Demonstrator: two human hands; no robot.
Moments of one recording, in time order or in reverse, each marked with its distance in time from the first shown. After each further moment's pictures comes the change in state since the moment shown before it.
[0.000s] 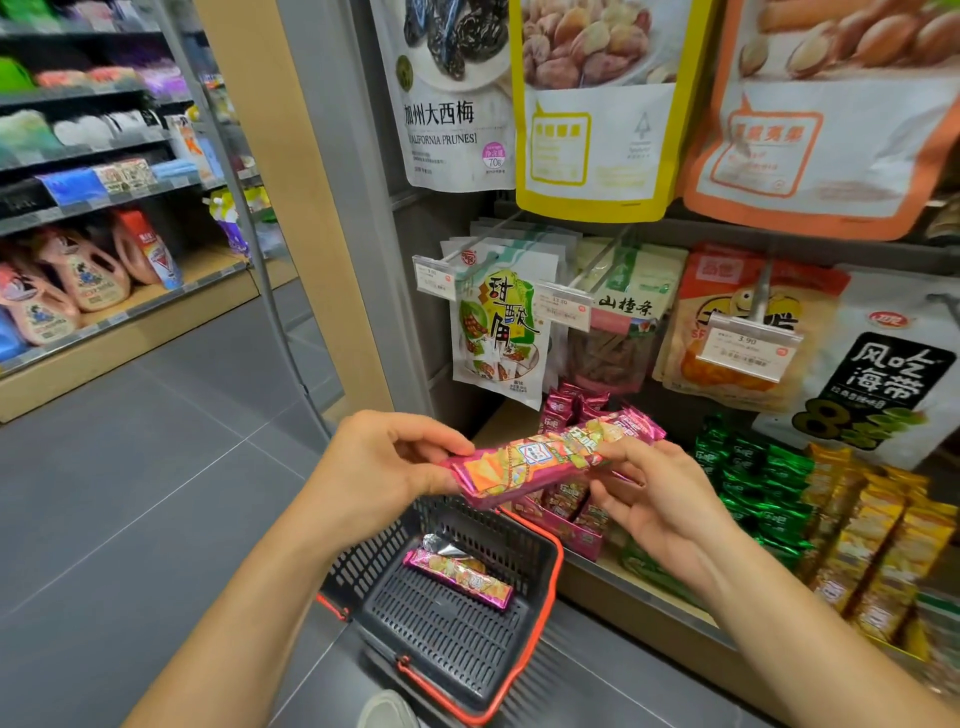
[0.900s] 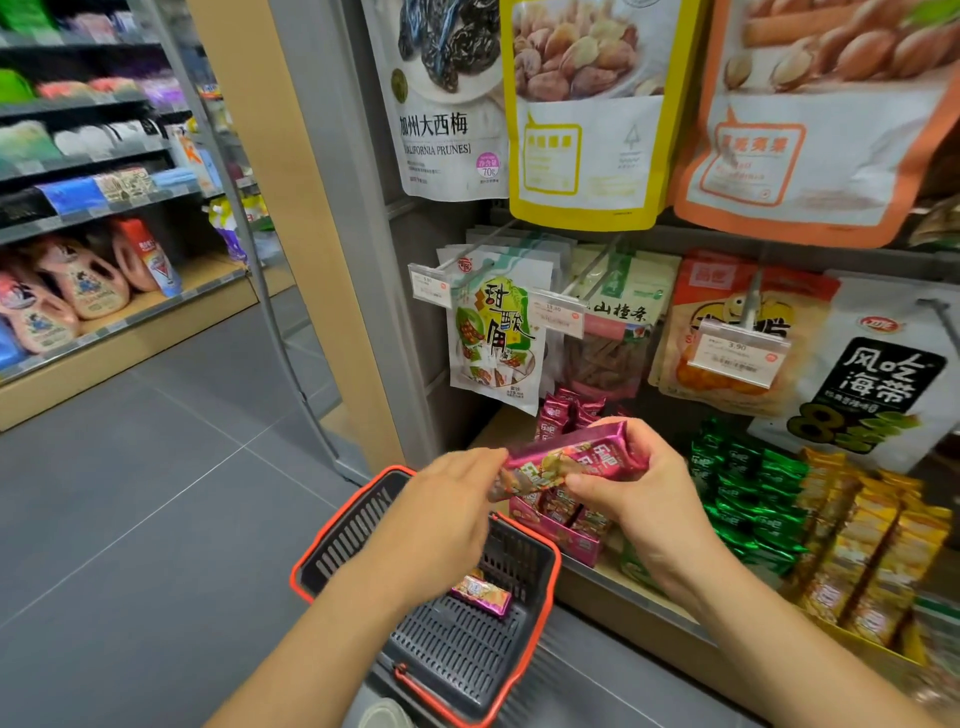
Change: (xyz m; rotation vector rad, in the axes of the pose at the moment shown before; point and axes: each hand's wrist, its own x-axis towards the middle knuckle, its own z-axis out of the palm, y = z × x) left_hand 0.003 -0.031 0.058 0.715 -0.147 0.226; right_hand -0.011 0.009 -0.002 -0.498 -0.162 -0.454
